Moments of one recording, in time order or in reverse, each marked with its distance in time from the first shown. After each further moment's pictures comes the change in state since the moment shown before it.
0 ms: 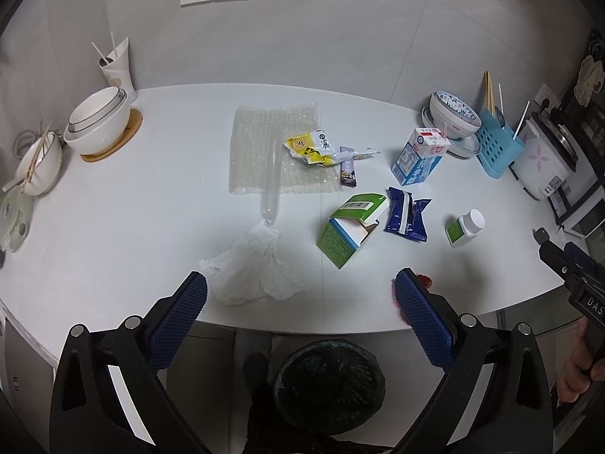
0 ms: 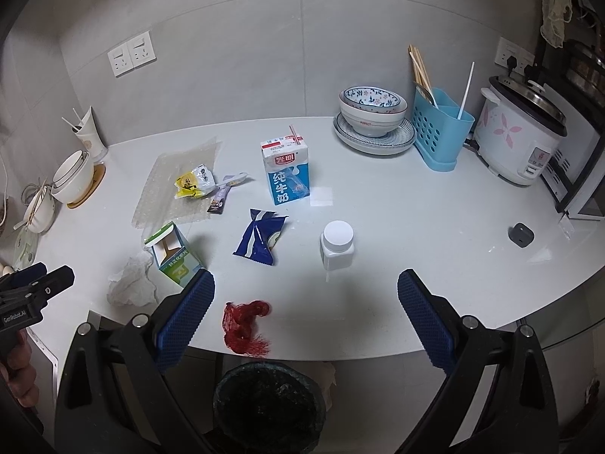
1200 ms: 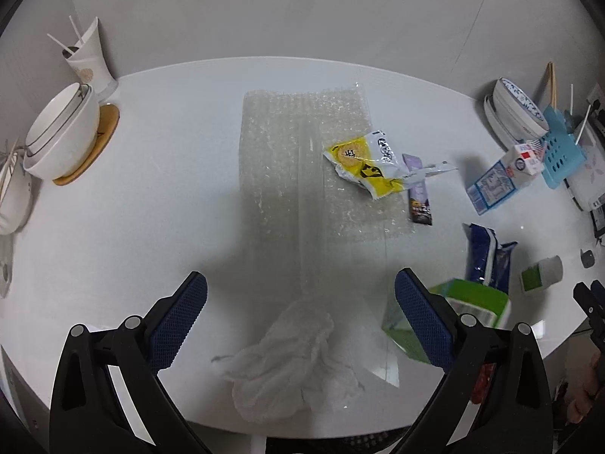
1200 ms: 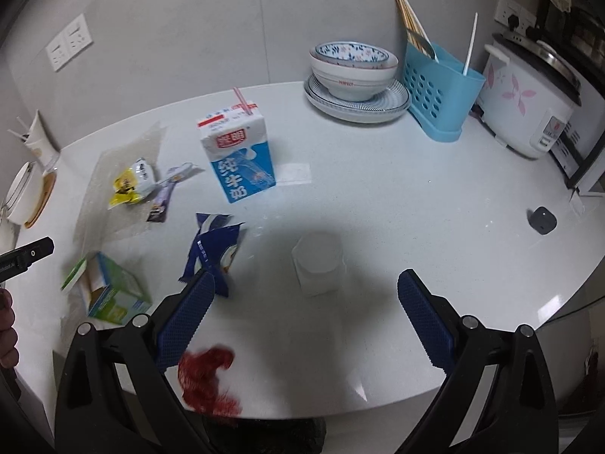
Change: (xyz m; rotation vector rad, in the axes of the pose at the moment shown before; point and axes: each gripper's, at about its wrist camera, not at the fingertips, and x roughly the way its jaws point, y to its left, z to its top) left arm 0.149 0.045 0.093 0.019 0.135 0.062; right arm 0.120 -0.026 0.029 0.089 0.115 -0.082
